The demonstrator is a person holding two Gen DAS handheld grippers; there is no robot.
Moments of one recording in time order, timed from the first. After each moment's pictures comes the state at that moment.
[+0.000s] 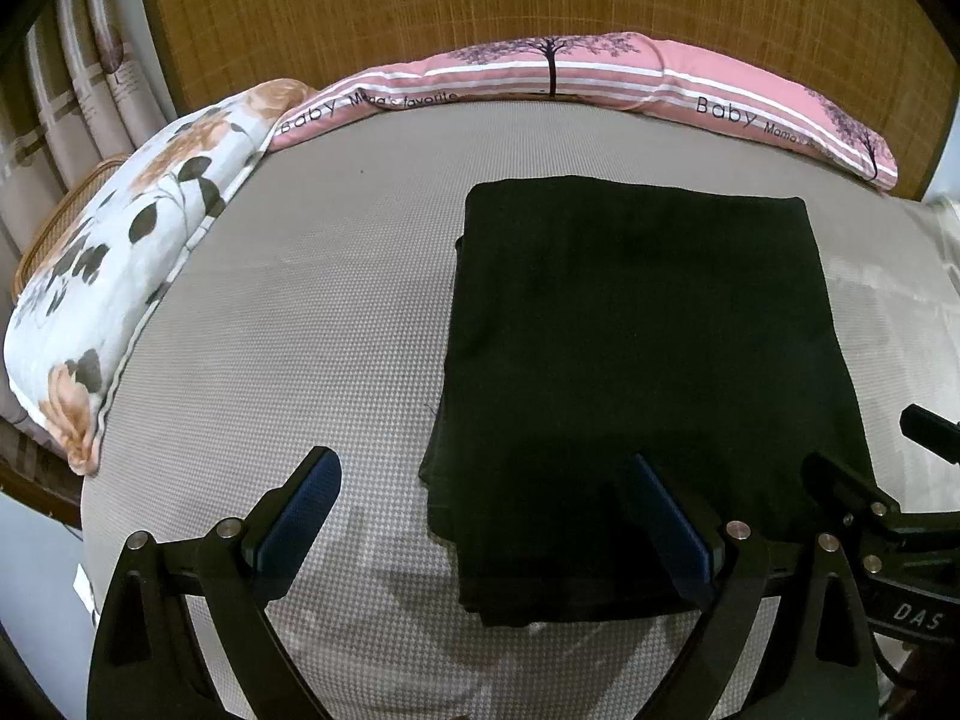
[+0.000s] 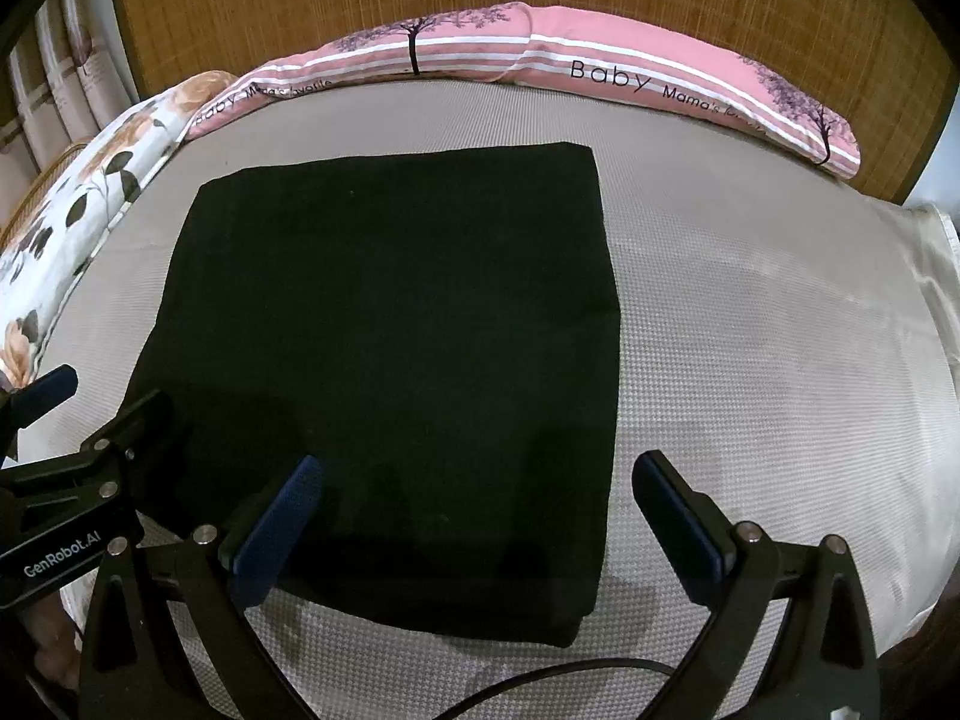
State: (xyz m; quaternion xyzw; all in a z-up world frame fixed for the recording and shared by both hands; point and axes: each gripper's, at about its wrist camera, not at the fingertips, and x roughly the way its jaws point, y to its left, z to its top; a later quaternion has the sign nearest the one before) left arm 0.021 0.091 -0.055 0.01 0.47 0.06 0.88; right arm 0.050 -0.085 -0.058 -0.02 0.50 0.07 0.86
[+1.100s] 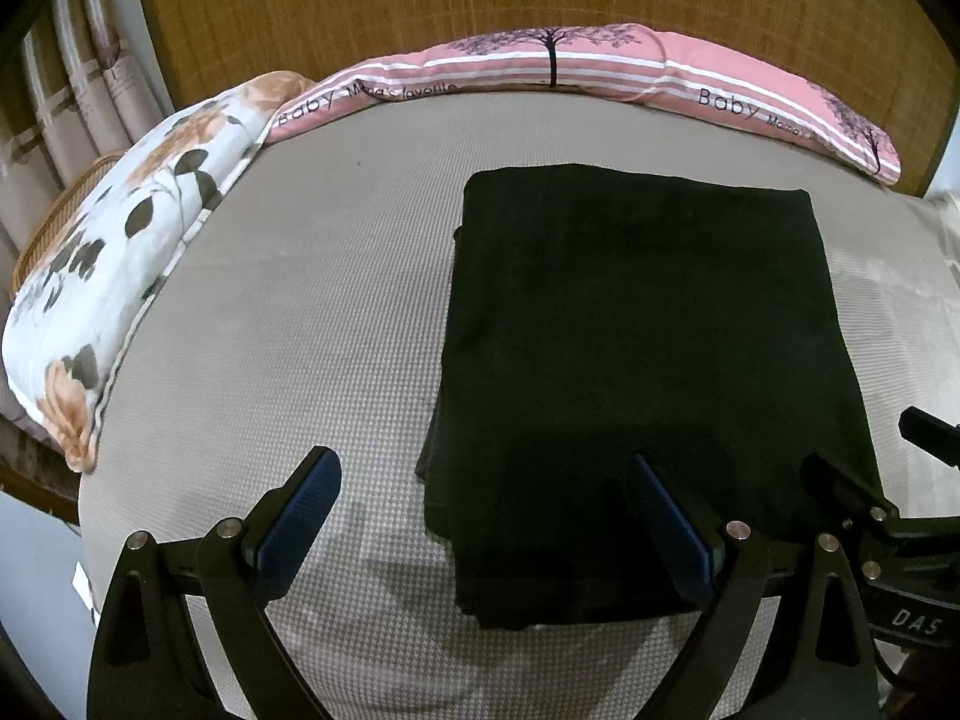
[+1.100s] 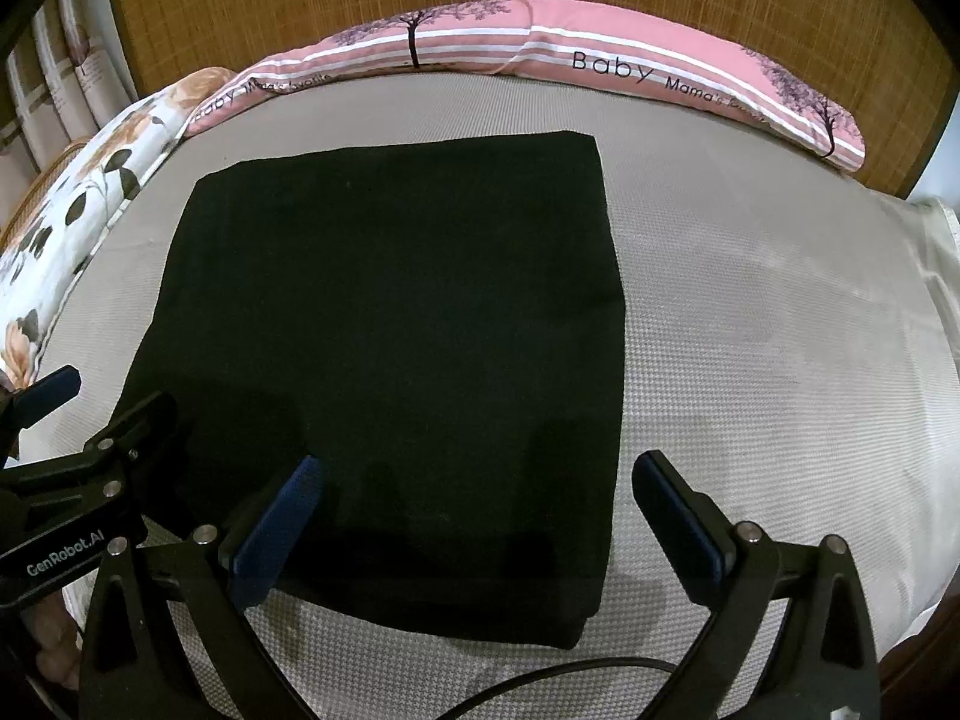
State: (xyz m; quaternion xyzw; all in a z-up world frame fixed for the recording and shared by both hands) left arm 0.025 0.093 -0.059 0.01 0.48 0.06 0.88; right arm 0.051 -0.084 -0.061 -0.02 0.51 0.07 0.86
